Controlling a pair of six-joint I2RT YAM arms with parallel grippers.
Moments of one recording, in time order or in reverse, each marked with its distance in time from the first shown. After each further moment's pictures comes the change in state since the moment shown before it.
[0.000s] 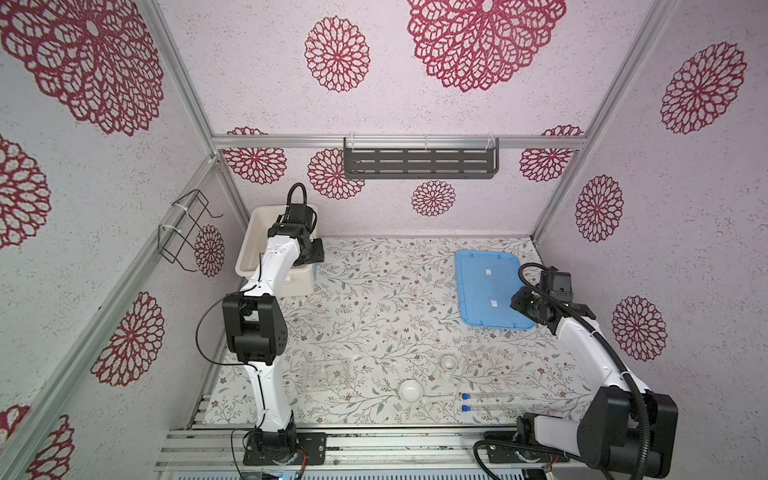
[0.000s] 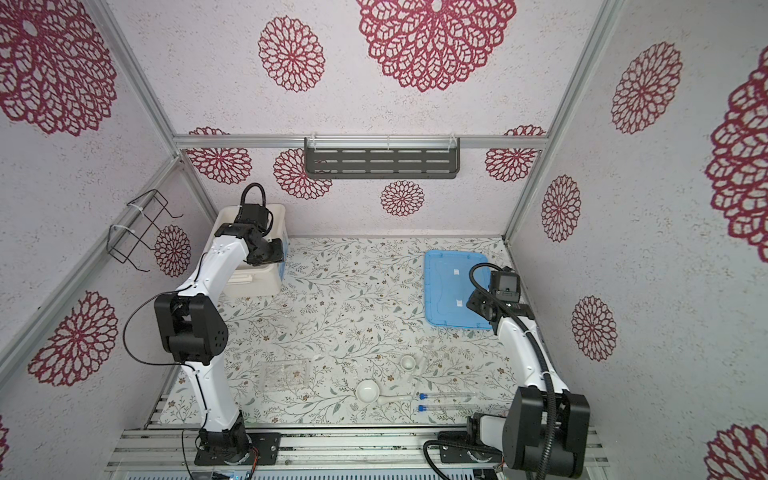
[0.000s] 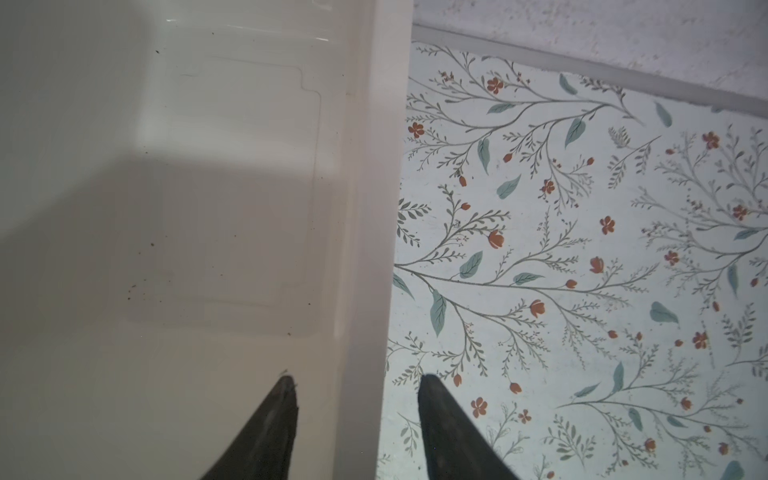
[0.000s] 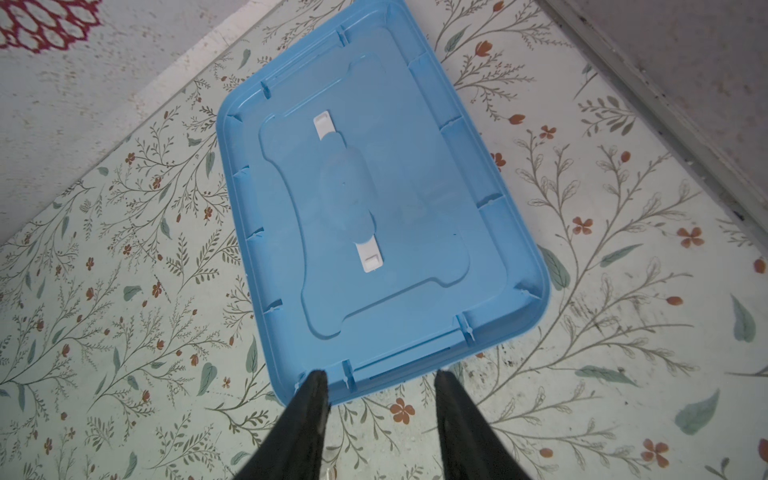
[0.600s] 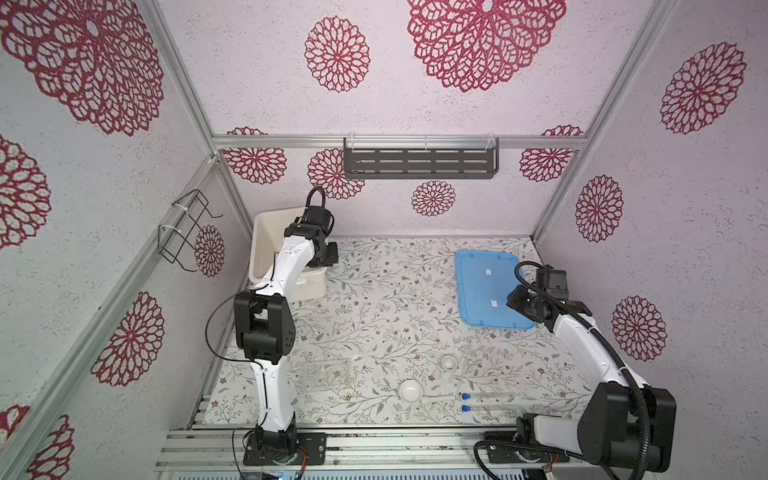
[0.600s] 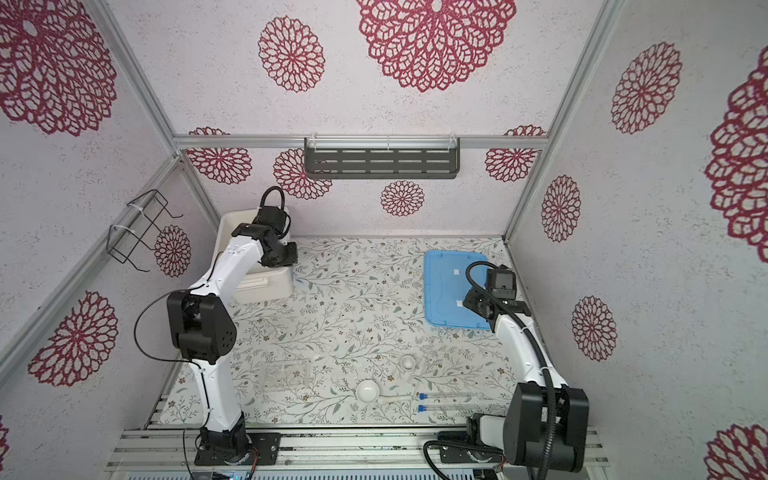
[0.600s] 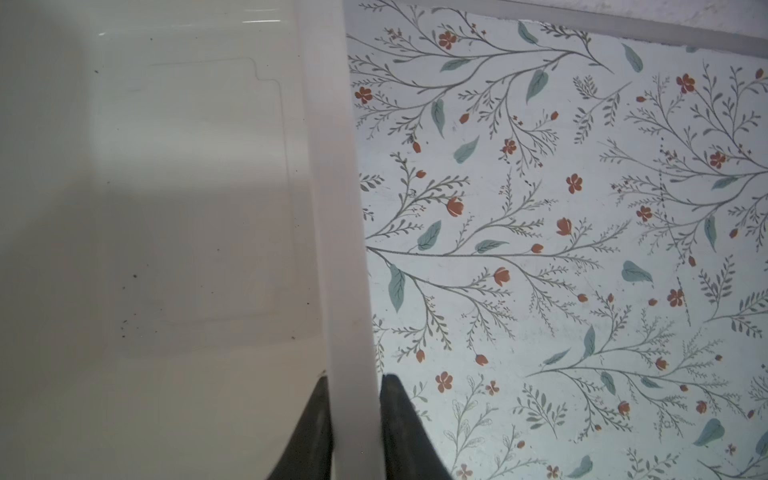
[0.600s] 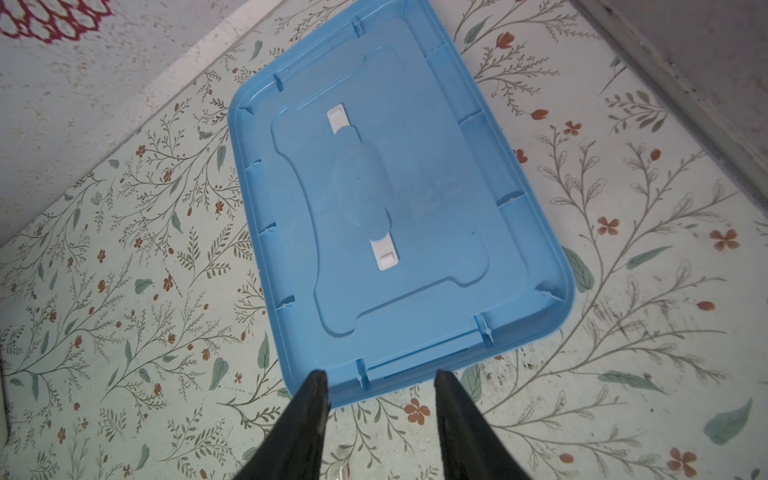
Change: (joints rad) left arm -0.111 0.007 0.015 -0.039 -0.005 -0.016; right arm 0.020 0.026 0.017 0.005 -0.009 0.018
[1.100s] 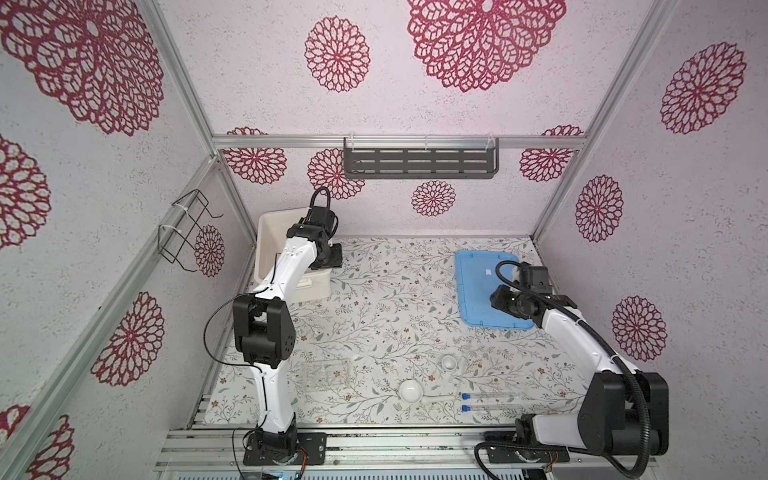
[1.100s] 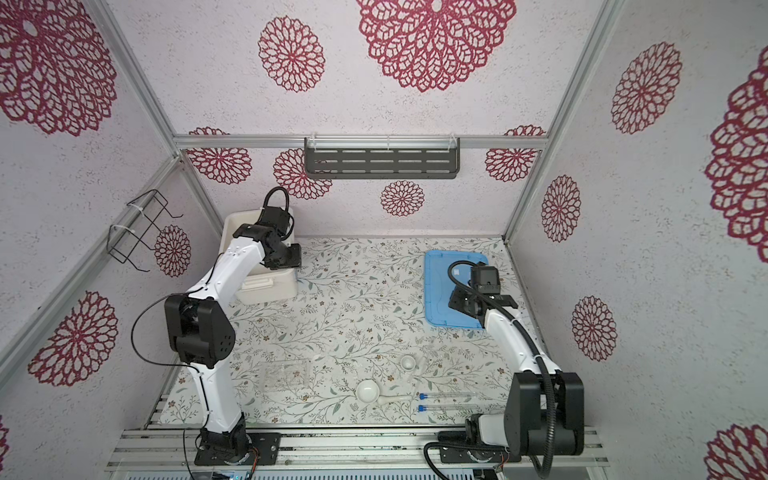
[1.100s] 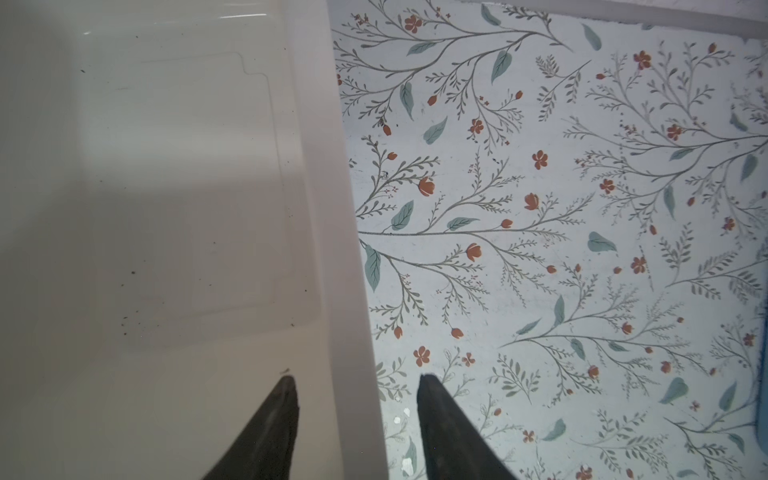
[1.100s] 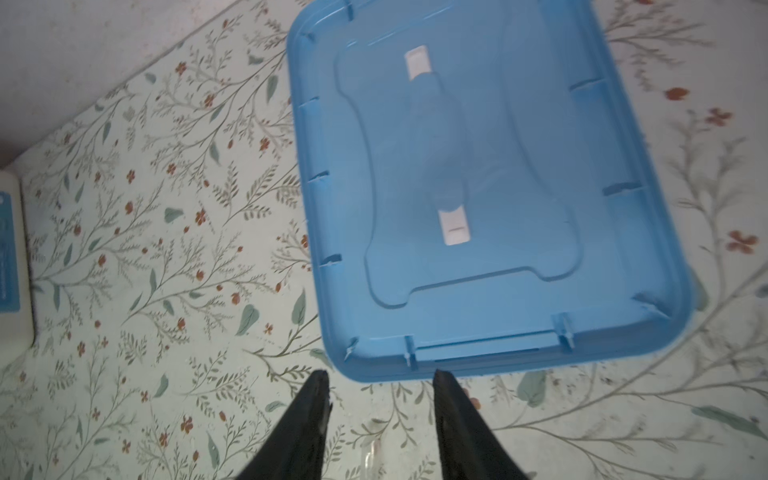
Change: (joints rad) left arm -0.013 -0.076 -0.031 -0.013 0.029 0.000; right arm 0.175 0.074 0.042 -0.015 -0.066 -0.089
